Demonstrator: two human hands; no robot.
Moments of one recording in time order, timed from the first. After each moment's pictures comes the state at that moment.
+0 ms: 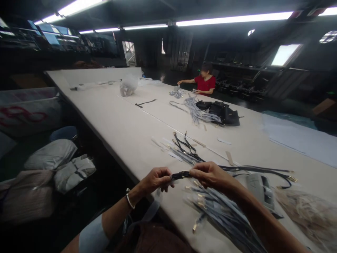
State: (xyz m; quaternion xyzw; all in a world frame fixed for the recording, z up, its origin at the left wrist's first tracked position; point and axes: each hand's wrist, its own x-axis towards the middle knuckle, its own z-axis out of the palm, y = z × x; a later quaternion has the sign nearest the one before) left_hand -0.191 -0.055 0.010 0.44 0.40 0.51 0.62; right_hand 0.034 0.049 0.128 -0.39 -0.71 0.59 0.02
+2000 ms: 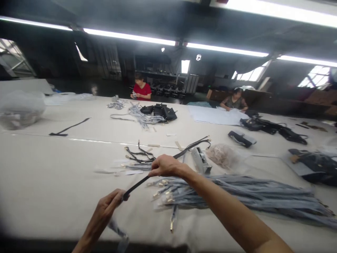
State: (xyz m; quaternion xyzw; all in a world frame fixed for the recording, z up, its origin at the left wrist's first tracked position) left_hand -0.219 -0.022 0.006 0.60 0.54 0.43 0.41; right_hand 0.043 0.074 0.128 -0.46 -0.82 0.32 0.04
